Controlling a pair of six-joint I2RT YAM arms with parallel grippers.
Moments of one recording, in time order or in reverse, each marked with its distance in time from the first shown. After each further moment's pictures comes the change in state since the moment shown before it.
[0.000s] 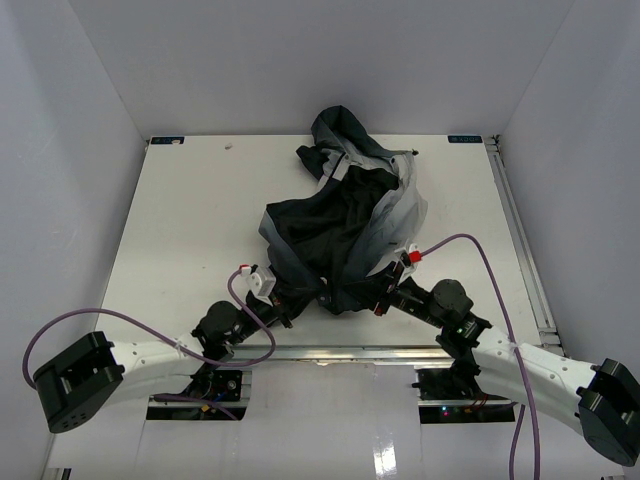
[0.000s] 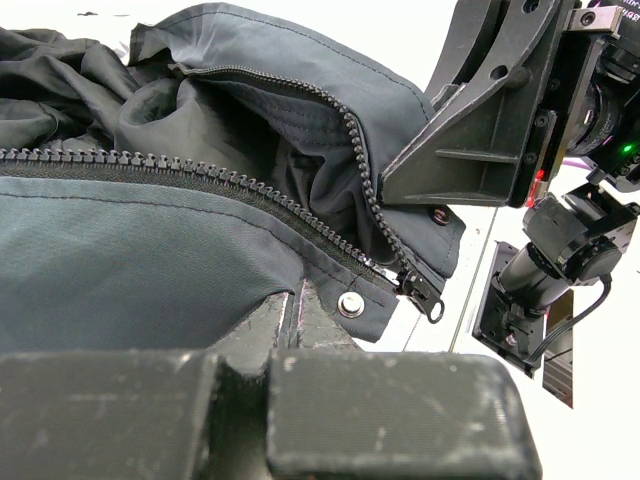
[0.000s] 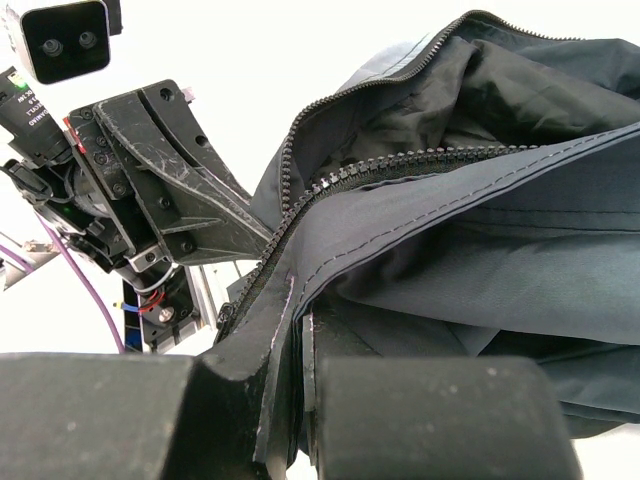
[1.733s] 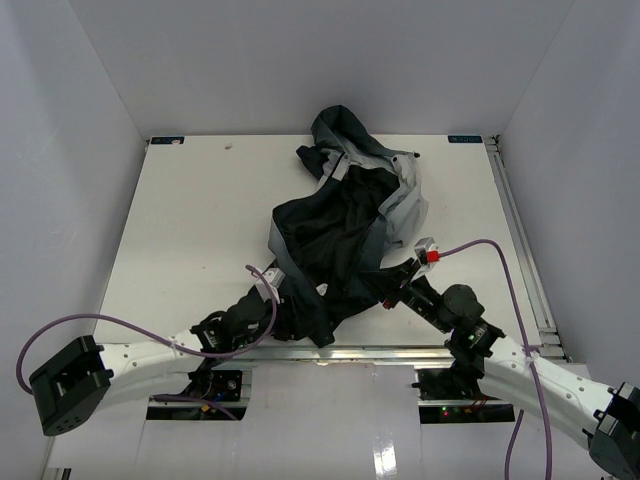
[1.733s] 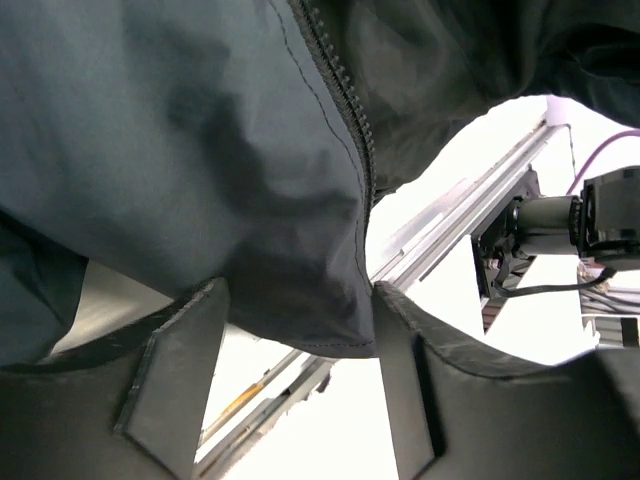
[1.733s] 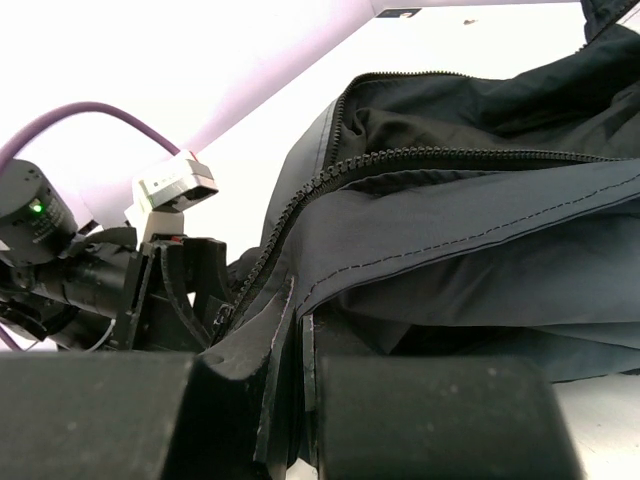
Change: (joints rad) left arm -0.024 -0.047 0.081 -0.724 -0.051 -0.578; right arm -0.011 -0.176 -0.006 -0.155 0.215 -0.024
